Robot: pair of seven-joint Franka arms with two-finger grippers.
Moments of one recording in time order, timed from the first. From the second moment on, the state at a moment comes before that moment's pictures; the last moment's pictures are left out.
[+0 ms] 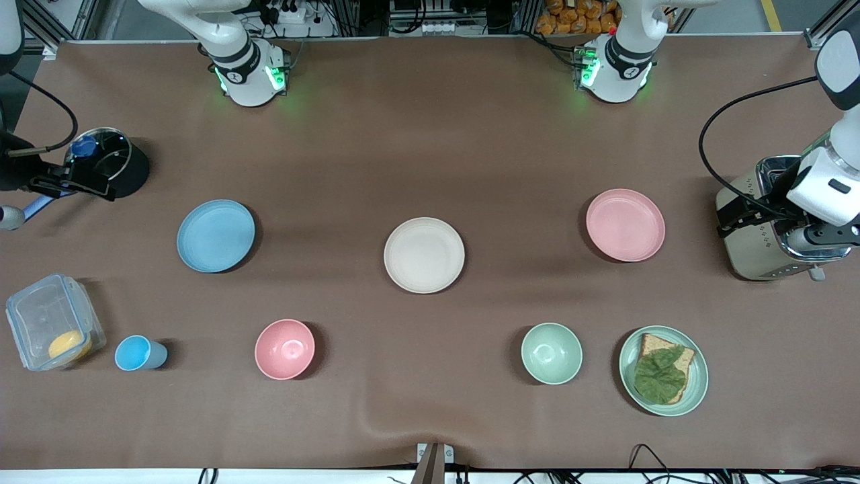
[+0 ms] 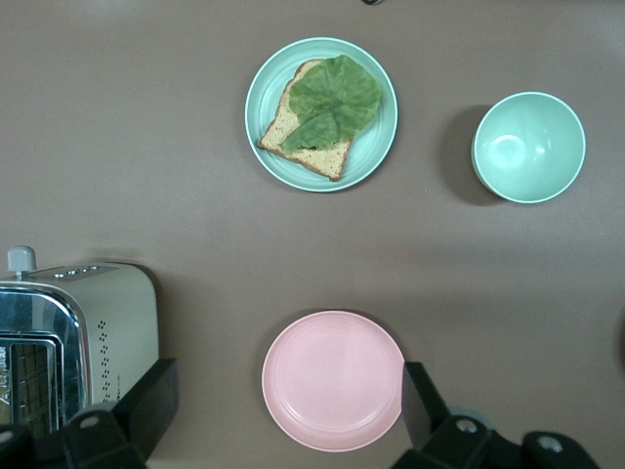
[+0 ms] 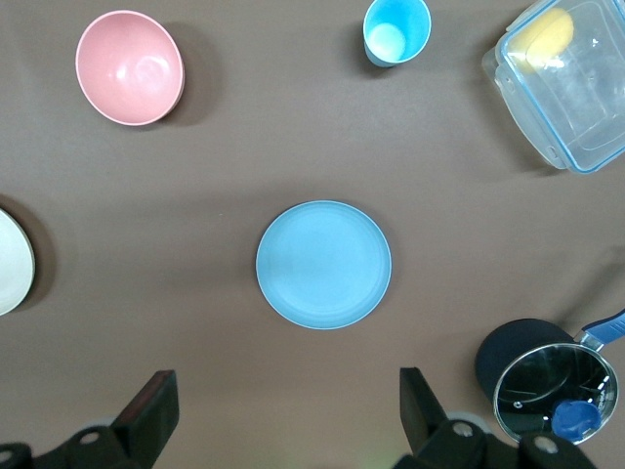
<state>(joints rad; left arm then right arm) -0.10 0.07 0.07 -1.70 0.02 1.87 -0.07 0.04 0.10 -0.10 -1.51 0.04 1.49 0.01</state>
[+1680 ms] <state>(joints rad) -0.10 0.07 0.07 -1.70 0.02 1.84 -0.07 0.04 0.10 -0.10 -1.51 0.04 1.49 0.01</state>
